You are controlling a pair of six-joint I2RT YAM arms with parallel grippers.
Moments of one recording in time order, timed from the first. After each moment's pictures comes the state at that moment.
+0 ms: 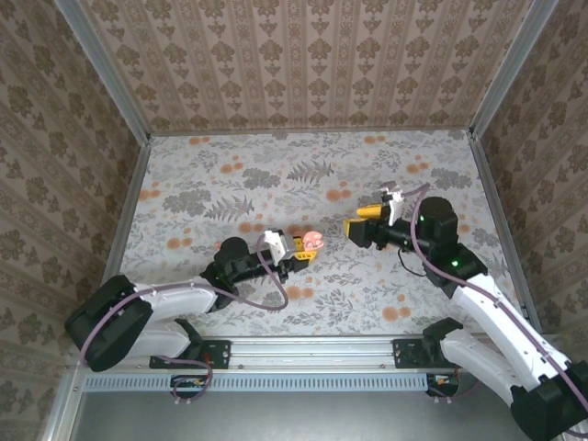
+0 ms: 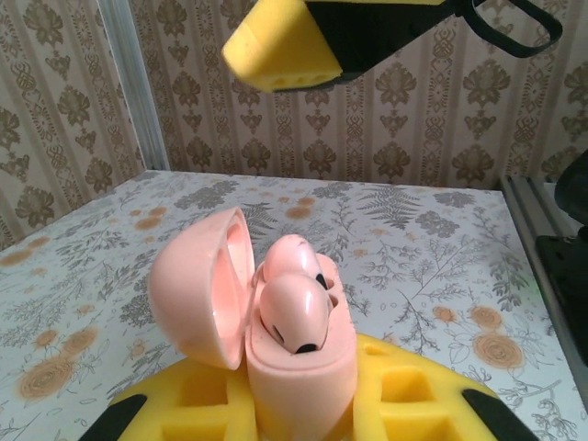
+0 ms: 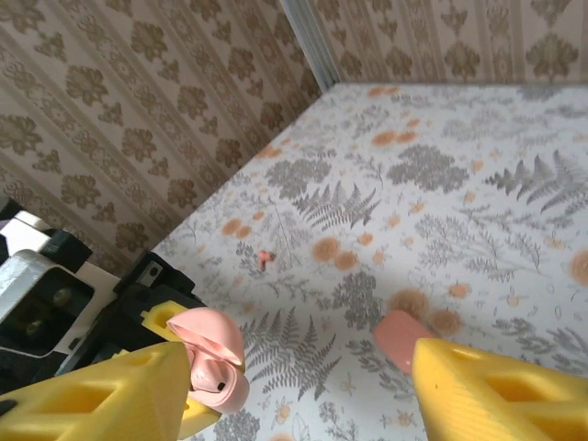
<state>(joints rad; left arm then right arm) -0.85 1.25 0.33 0.90 0.49 0.08 0.36 0.82 0.67 -0.10 -0.54 0.28</state>
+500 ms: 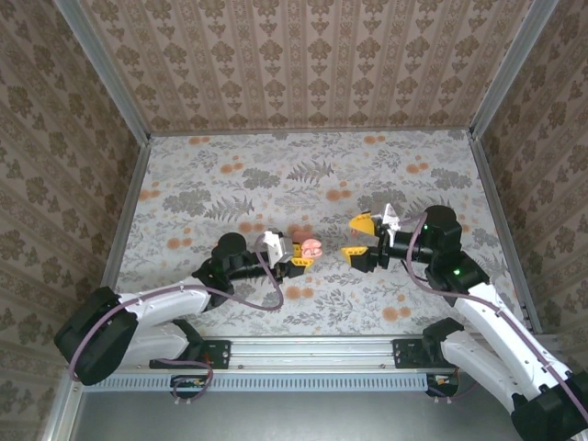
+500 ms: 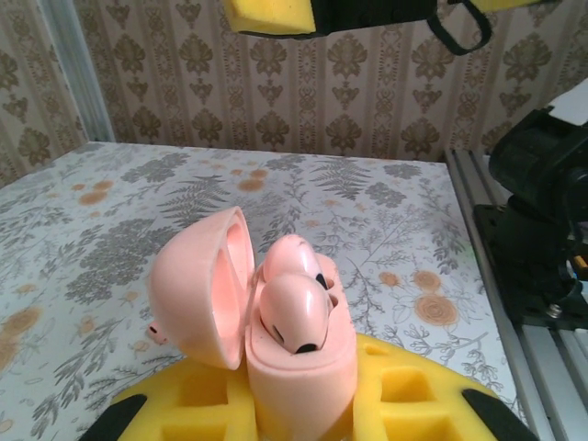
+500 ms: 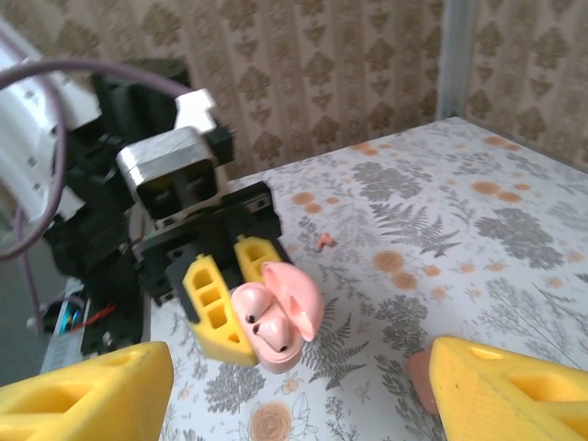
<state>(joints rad) -0.82 1.17 0.36 0.69 0.63 0.09 0.35 0.78 0.61 -0.08 -0.86 -0.12</state>
